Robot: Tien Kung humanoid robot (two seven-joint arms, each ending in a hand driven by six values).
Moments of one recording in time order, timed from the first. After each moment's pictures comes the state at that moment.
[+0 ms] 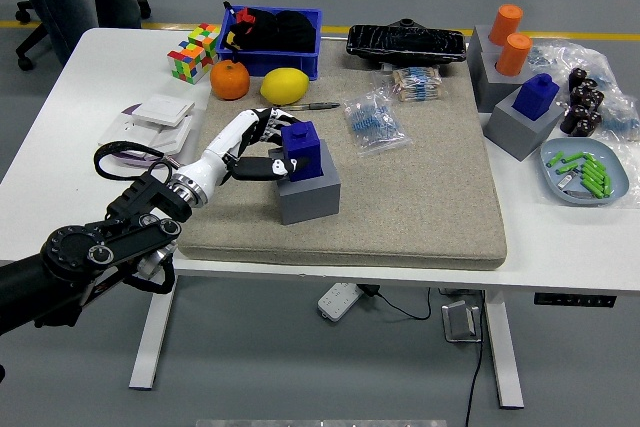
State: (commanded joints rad) left arm -0.81 0.25 -0.21 -0.88 0.62 0.29 -0.43; right arm 0.03 -0.28 1.10 0.23 -0.78 0.07 -0.06
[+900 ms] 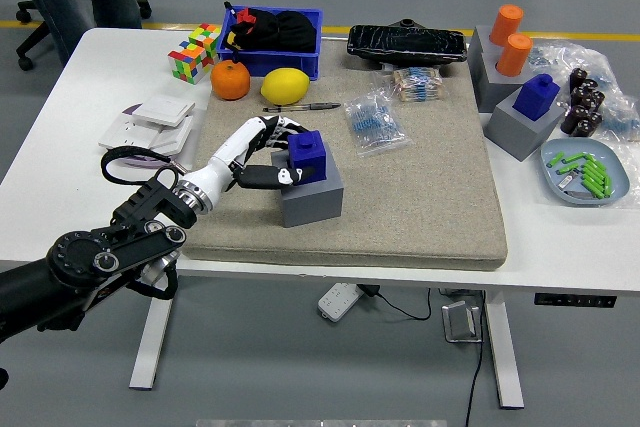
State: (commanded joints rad) left arm -0.80 0.24 -0.21 -0.88 0.65 0.29 -0.43; right arm 0.03 -0.27 1.10 0.23 -0.78 0.07 -0.06
